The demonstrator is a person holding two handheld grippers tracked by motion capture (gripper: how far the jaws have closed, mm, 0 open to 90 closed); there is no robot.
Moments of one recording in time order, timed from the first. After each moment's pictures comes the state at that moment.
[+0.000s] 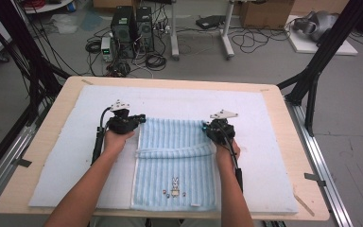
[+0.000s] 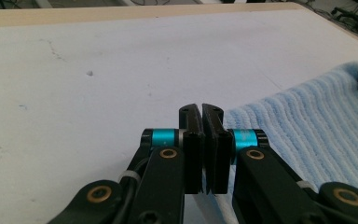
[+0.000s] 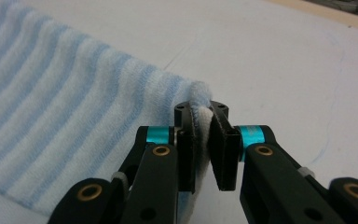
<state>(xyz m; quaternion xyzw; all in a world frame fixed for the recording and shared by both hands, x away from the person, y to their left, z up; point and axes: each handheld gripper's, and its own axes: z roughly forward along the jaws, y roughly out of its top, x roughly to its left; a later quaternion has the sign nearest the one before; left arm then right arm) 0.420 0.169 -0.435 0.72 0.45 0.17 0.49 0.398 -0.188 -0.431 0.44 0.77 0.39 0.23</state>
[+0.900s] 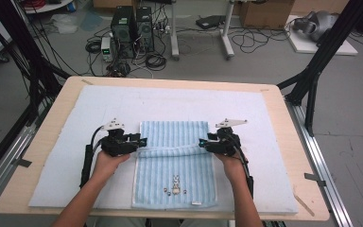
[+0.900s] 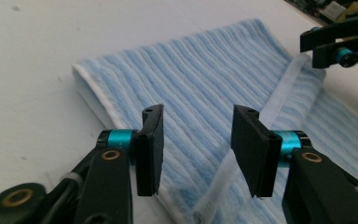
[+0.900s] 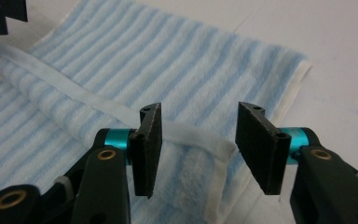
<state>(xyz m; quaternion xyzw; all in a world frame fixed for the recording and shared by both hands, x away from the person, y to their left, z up) 0.343 0.172 -0.434 0.76 0.41 0.08 0.50 0.358 -0.203 -0.425 0.42 0.80 0.41 0.11</state>
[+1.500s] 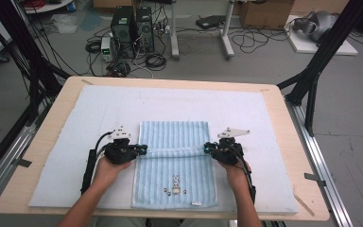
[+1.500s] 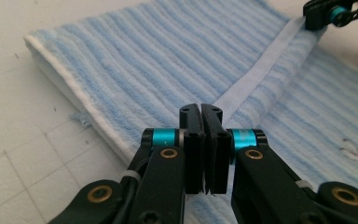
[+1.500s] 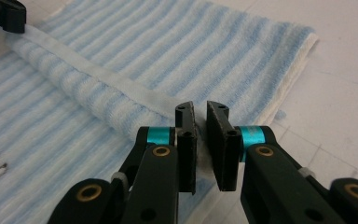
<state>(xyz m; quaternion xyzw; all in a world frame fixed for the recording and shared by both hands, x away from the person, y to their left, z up) 0.323 0.167 -0.437 0.79 0.38 0.08 0.48 0.330 -0.211 -0.434 0.40 0.80 0.43 0.13</state>
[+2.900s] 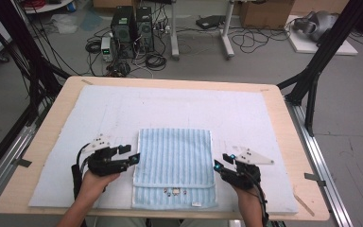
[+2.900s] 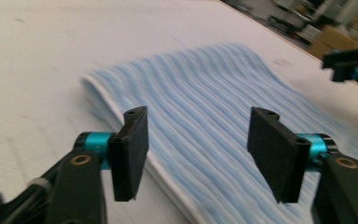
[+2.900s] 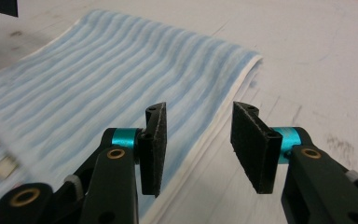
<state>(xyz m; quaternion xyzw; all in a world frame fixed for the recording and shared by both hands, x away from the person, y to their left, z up) 0.298 0.197 -0.426 0.72 0.41 0.12 0.55 0.258 -0.235 -0.423 0.42 0.76 0.46 0.20</state>
